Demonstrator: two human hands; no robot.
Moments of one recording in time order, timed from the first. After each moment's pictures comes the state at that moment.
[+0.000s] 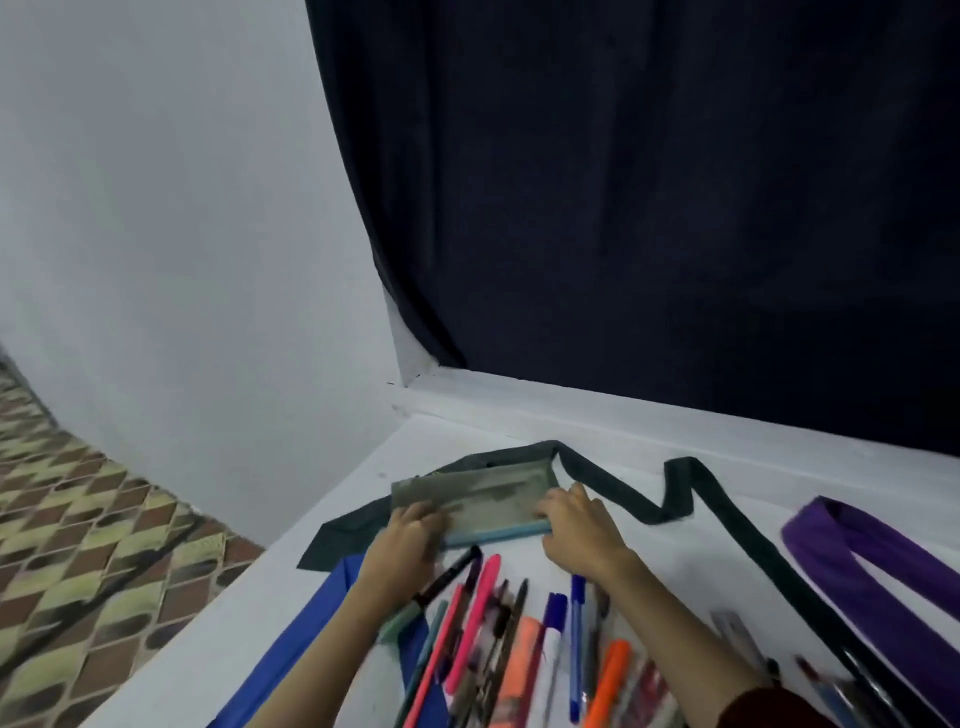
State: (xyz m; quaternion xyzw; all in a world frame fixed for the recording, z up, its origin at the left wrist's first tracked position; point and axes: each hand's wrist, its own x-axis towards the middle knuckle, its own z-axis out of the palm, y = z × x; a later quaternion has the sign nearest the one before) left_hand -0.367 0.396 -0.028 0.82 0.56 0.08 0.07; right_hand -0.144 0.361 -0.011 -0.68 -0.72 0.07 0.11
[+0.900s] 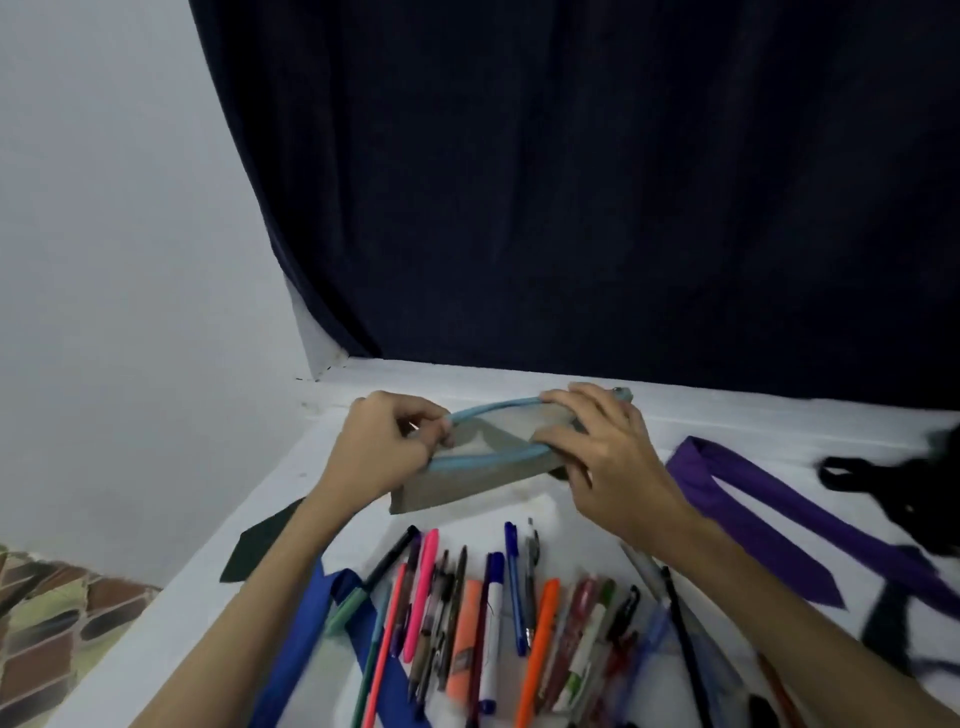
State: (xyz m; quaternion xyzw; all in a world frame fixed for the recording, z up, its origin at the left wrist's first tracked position) left_hand -0.324 0.351 0.123 0.81 0.40 0.35 0.24; right_hand -0.109 0.261 0.079 -0.59 -0.72 -0.21 0.32
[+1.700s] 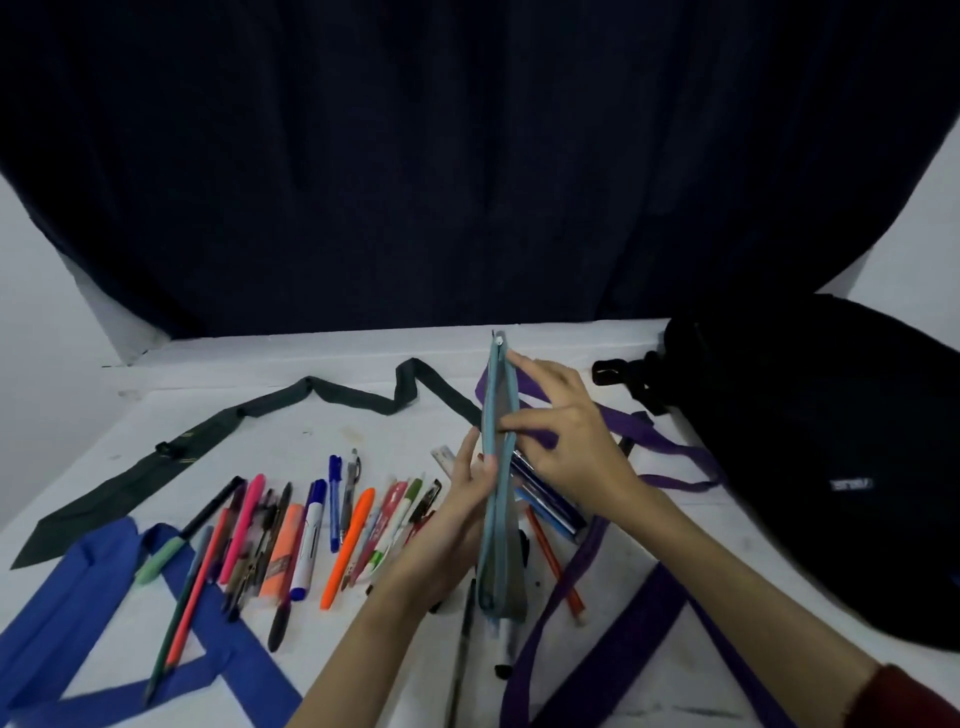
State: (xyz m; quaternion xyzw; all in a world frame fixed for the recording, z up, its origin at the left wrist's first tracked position) left_hand -0.182 0.143 0.020 0.60 0.16 0.17 0.77; right_hand -0.034 0.076 0.062 -0.66 -0.63 -0.08 0.39
